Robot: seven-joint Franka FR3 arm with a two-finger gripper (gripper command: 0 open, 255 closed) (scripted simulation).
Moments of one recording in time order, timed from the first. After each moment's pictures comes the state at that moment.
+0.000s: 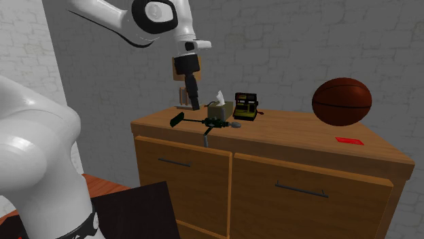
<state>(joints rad) 0.04 -0.70 0.35 -2.56 0.11 2.03 0.56</state>
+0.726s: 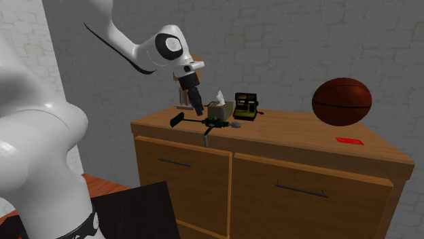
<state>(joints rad) -0.13 -0.36 0.78 -2.40 -0.08 2.29 1.07</state>
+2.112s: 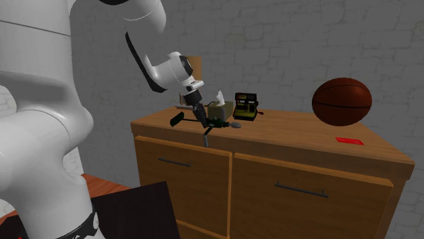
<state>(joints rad) -0.26 0.18 1.05 -2.19 -0.79 2.25 1.75</state>
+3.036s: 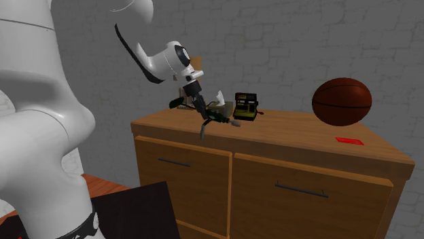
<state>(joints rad) -0.31 0.05 1.09 -2.17 -0.62 2.23 1.61</state>
